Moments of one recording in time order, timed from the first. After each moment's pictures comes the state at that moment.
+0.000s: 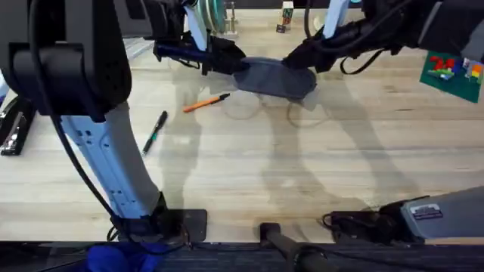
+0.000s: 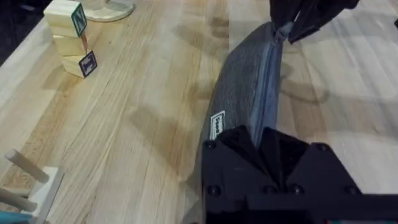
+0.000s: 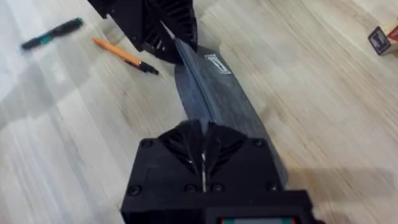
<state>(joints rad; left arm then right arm) -0.02 2.15 1.45 -0.68 1.25 1.25 0.19 1.65 1.18 -0.46 -0.66 -0.43</state>
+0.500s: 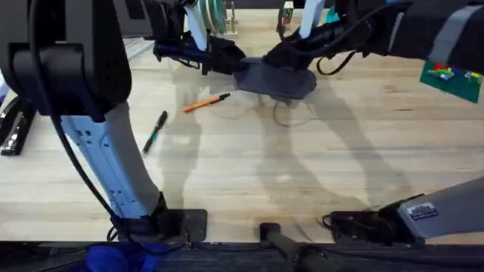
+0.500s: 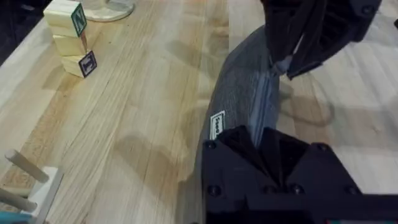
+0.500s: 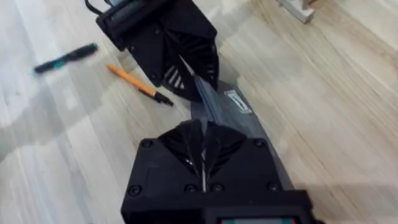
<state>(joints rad) -0.02 2.15 1.45 -0.68 1.25 1.25 0.30 1.71 1.18 -0.29 -0.64 -0.31</state>
